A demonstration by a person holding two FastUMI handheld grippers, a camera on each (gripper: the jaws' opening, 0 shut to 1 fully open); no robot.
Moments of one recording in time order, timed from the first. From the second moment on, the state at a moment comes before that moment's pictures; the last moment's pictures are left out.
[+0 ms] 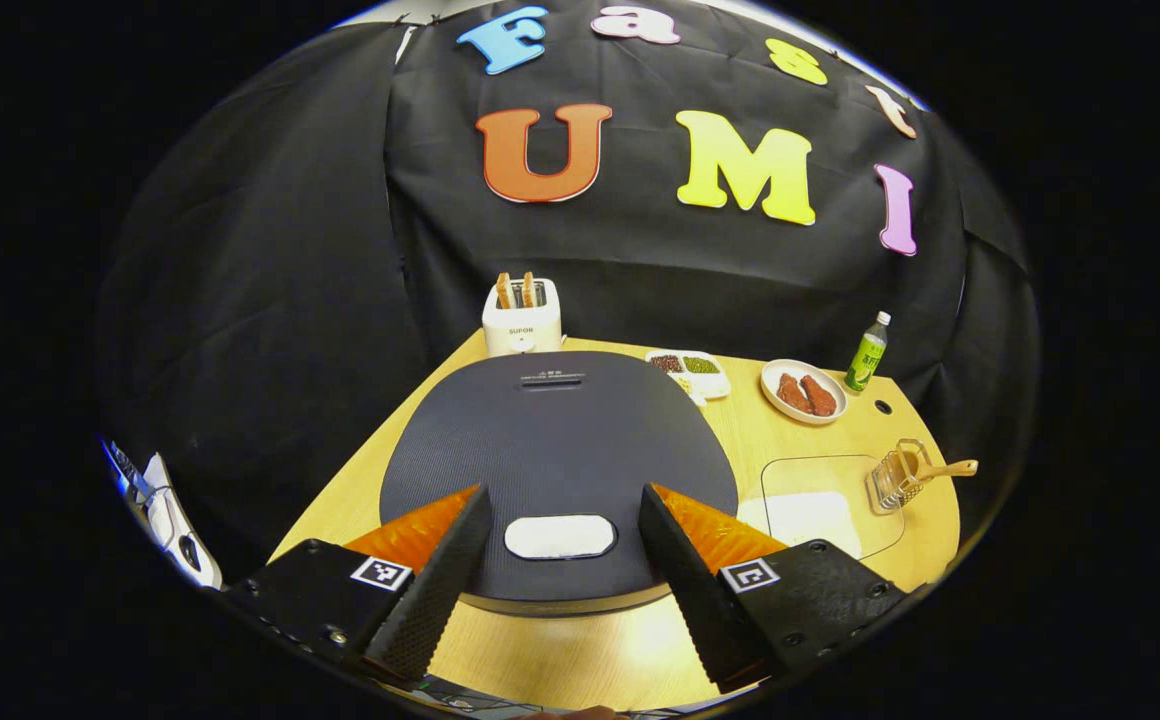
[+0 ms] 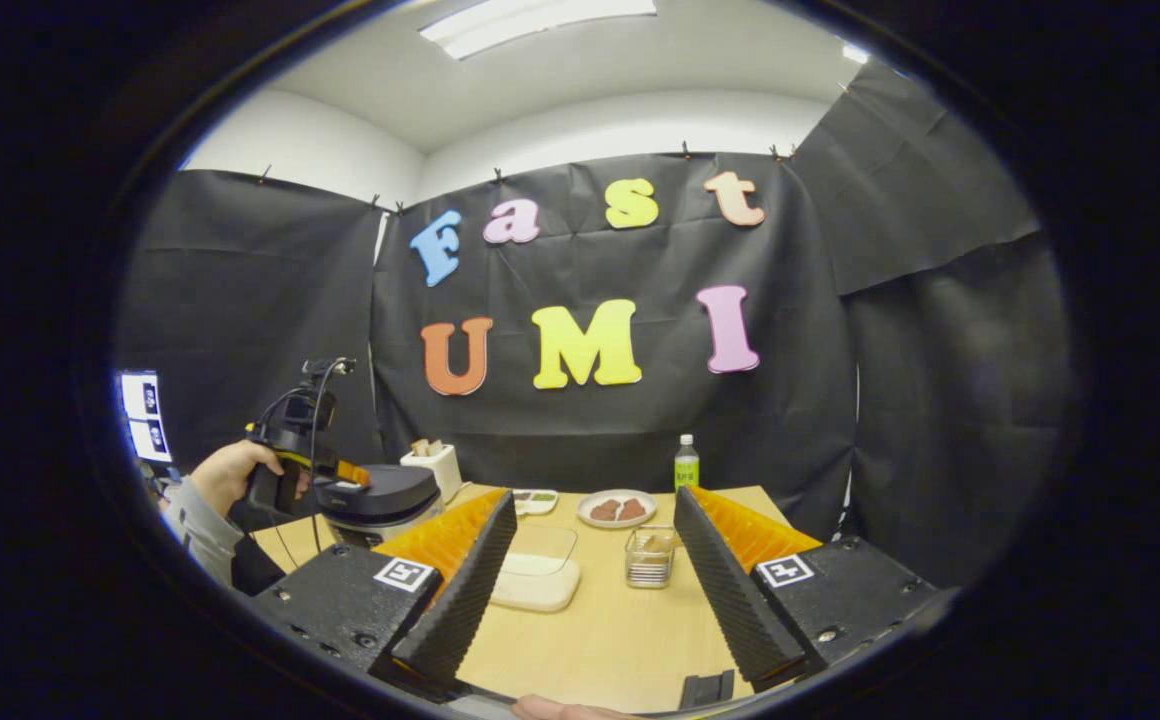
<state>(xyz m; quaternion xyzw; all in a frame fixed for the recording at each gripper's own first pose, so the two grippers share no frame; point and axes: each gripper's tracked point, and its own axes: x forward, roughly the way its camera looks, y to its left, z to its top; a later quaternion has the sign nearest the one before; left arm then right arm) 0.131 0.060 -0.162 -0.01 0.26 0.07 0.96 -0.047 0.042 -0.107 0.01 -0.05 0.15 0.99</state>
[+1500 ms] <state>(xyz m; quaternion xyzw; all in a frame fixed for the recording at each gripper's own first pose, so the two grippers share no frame) 0.087 0.040 -0.114 -0.03 0.16 0.06 0.98 -0.041 0.034 -0.105 0.02 -0.05 0.12 0.99</state>
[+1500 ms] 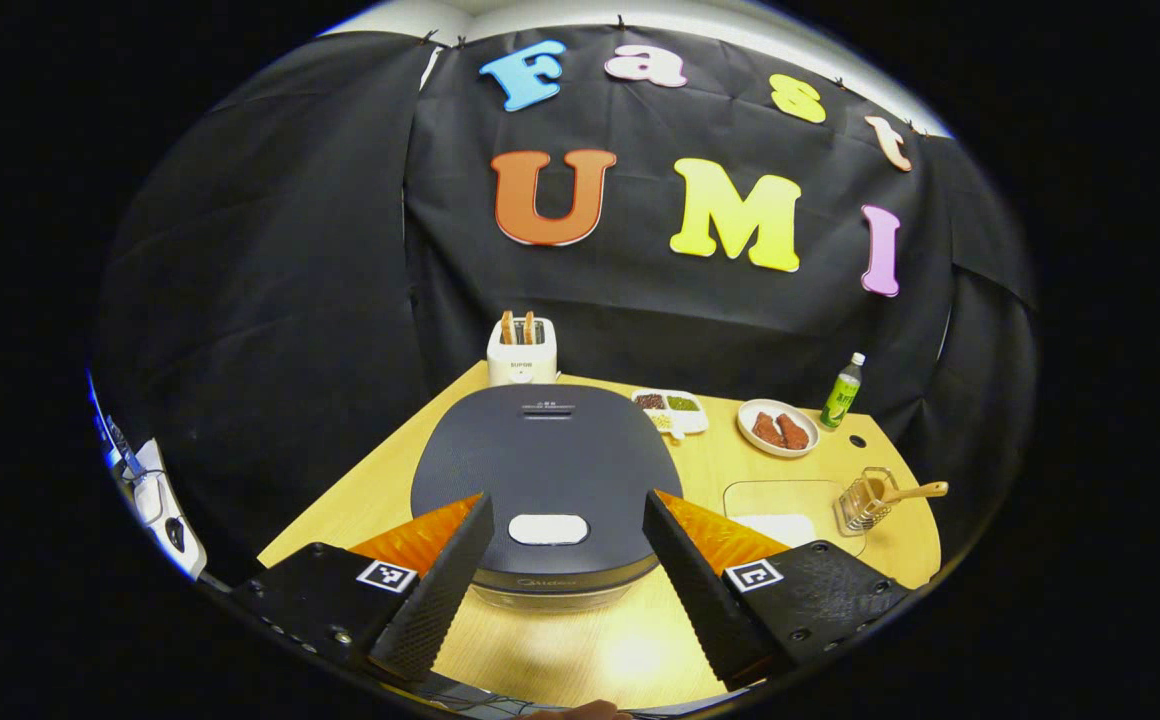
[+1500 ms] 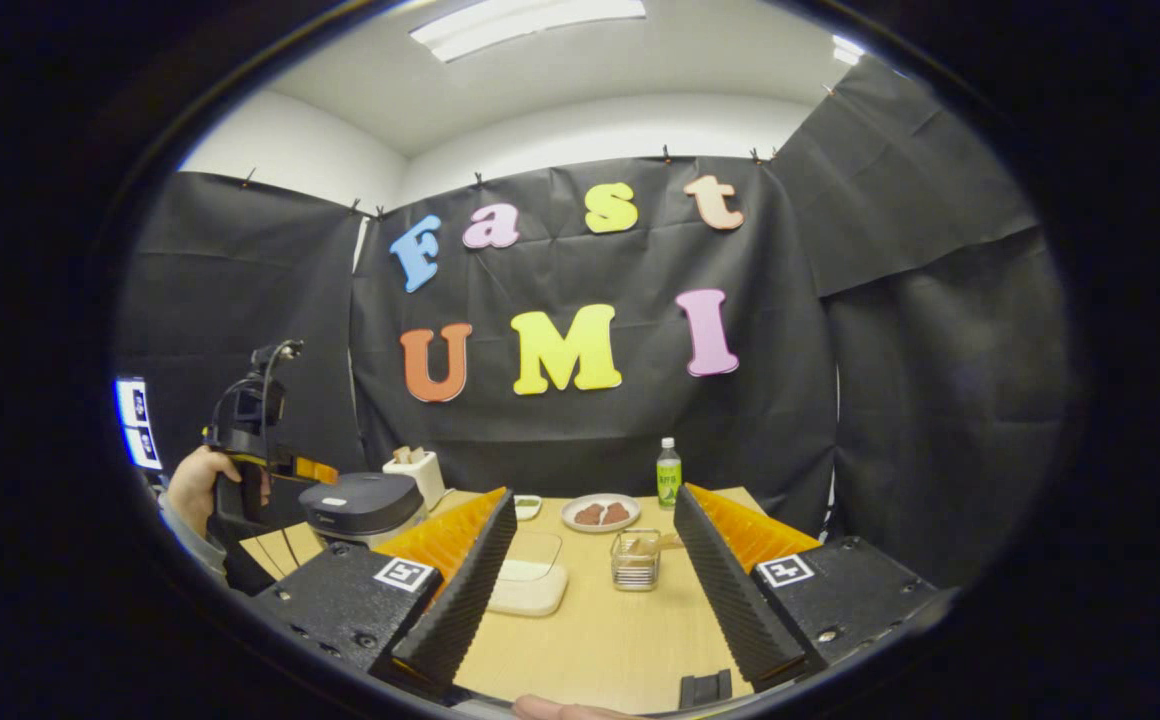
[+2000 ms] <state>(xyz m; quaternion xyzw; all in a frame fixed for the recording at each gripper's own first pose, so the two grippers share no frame) -0.001 -0.006 -0.048 -0.02 0.03 0.01 1.00 -0.044 0.040 -0.091 0.03 -0.06 0.12 0.99</state>
